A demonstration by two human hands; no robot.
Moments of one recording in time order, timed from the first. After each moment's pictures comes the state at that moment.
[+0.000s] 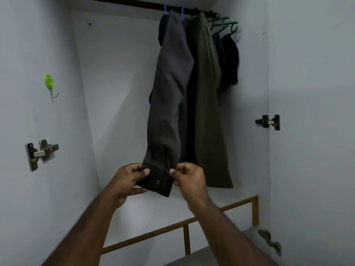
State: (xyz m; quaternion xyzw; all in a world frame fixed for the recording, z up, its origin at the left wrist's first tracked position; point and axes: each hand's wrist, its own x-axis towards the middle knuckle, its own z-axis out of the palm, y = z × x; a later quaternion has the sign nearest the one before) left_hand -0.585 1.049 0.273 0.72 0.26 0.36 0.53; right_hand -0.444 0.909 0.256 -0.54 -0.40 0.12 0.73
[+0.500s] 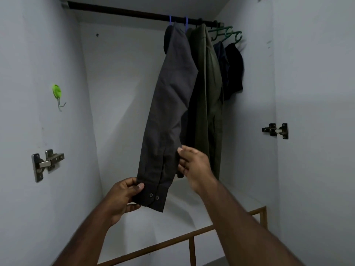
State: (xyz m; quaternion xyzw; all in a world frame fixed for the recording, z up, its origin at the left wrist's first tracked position) left_hand -0.606 1.069 0.262 0.71 0.28 0.35 0.55; right_hand -0.417 0.945 0.314 -0.38 -0.33 0.31 0.81
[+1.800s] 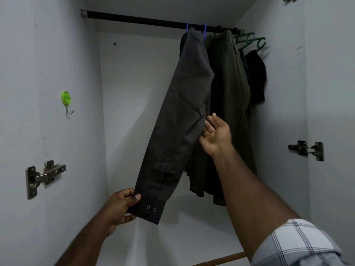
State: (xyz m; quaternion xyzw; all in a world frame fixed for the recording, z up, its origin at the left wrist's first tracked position) left_hand -0.594 1.128 0.263 0.68 0.34 0.37 0.53; right_hand -0.336 1.002 0.428 -0.19 -0.28 0.36 0.87
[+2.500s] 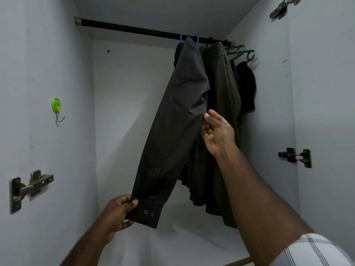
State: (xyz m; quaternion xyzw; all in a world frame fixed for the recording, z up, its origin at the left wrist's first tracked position) left_hand -0.574 1.134 0.266 0.65 0.36 0.41 0.53; right_hand -0.330 0.980 0.453 -0.19 -0.31 0.25 0.90
